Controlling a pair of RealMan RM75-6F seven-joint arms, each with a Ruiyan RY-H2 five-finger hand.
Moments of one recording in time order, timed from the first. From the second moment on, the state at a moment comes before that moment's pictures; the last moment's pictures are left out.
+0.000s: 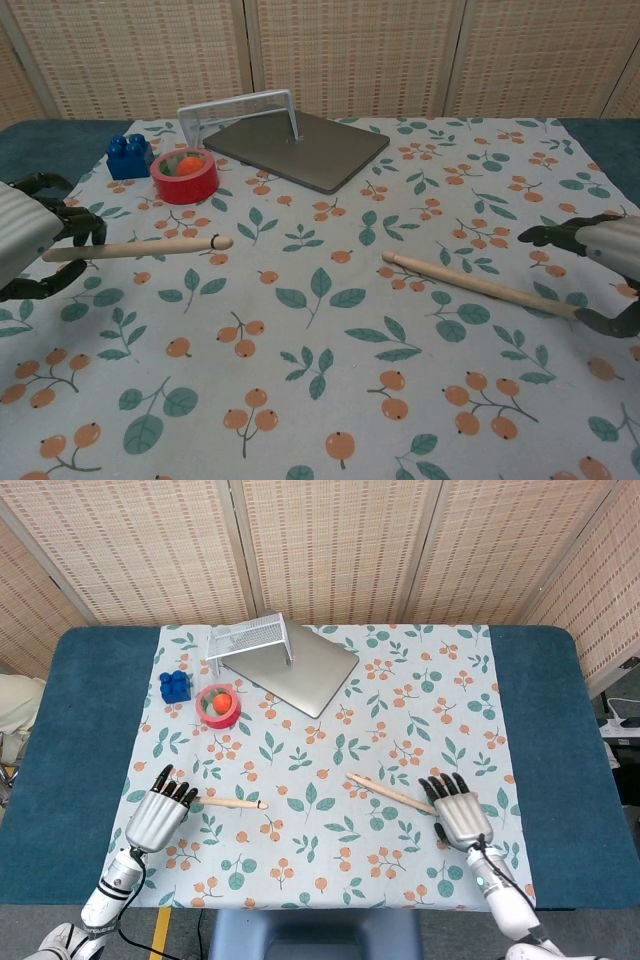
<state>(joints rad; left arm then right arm) -0.40 -1.79 0.03 -0.74 1.70 1.54 0.26 0.39 -1.42 0.12 -1.76 -1.03 1.05 -0.81</state>
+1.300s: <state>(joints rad) -0.39 -1.79 0.03 -0.69 1.69 1.52 0.22 0.55 -1.62 0.01 -1.66 -0.88 1.25 -1.09</state>
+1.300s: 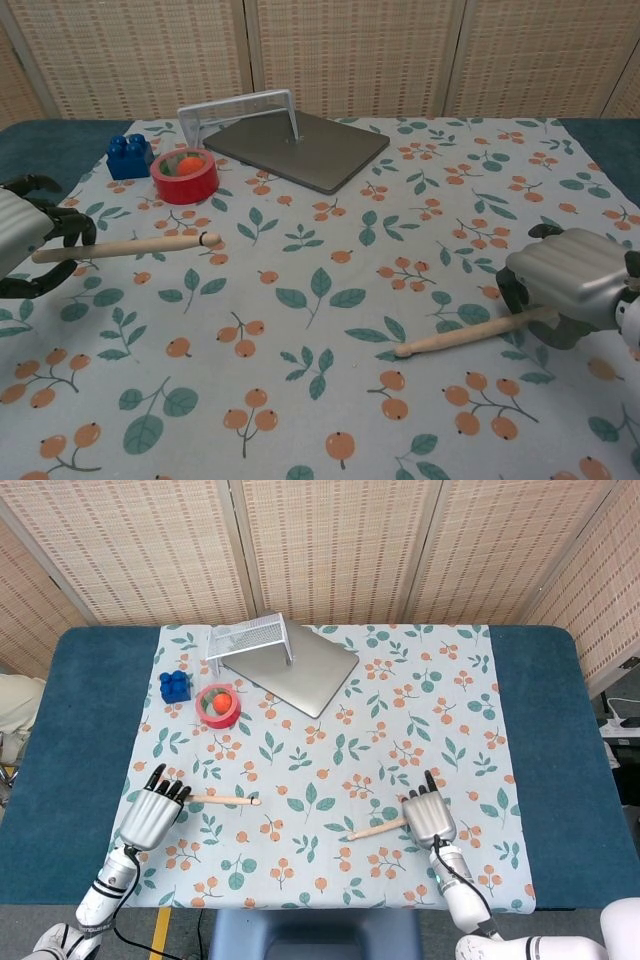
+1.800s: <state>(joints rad) -0.39 -1.78 0.03 -0.70 1.68 1.53 0.21 0.54 -1.64 -0.02 -1.62 -0.95 1.25 -1.04</state>
